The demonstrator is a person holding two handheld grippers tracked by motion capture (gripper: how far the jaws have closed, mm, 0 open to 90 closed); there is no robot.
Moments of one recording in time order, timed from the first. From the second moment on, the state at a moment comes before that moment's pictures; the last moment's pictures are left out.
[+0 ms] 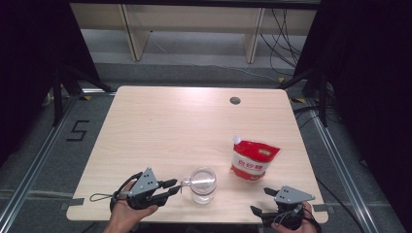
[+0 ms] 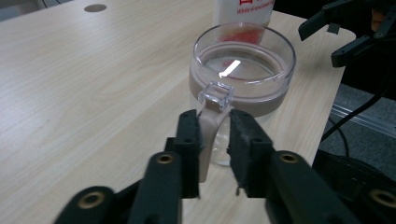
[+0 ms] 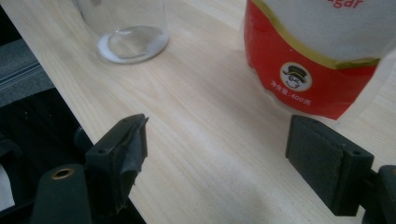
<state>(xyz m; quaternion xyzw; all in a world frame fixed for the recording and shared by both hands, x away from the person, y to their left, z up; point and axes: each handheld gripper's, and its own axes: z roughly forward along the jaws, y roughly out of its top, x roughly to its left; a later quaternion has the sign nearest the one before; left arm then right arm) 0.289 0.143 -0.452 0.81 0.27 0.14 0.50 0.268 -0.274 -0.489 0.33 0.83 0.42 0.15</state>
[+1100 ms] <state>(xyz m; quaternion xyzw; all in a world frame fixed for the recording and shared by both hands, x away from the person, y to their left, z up) 0.303 0.120 -0.441 0.82 0.25 0.15 0.50 0.270 -0.268 -0.488 0.31 0.84 0.42 0.15</state>
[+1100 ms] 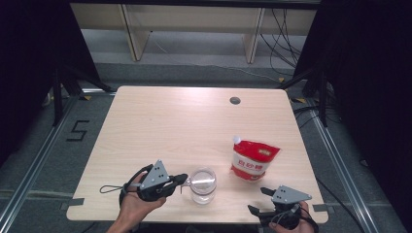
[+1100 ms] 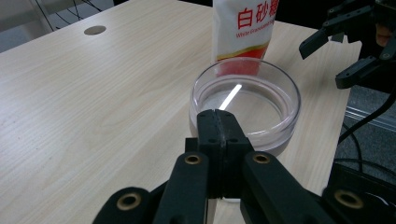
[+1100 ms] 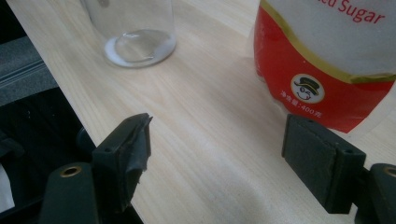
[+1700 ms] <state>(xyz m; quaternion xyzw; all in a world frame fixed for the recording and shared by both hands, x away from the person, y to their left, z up) 0.304 0.122 -0.442 0.81 0.25 0.15 0.50 0.270 -0.268 -0.488 0.32 0.84 0.42 0.15</state>
